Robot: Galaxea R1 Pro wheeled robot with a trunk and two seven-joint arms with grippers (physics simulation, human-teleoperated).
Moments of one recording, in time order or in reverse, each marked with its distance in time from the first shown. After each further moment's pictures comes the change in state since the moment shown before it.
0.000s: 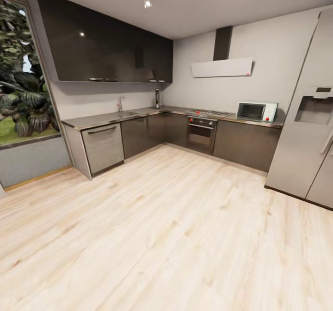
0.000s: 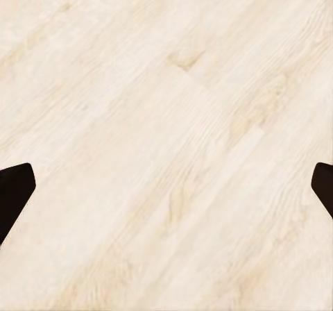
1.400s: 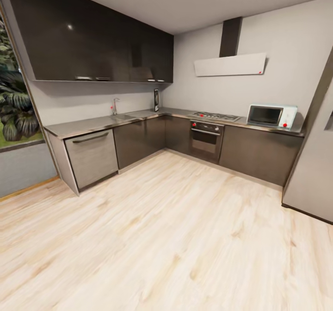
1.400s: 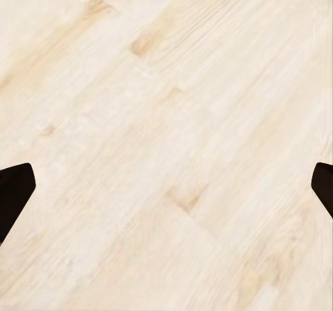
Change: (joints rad) left arm 0.000 0.000 0.000 0.000 0.000 0.000 0.000; right arm 0.000 0.000 -0.001 0.000 -0.001 0.000 0.000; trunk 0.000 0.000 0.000
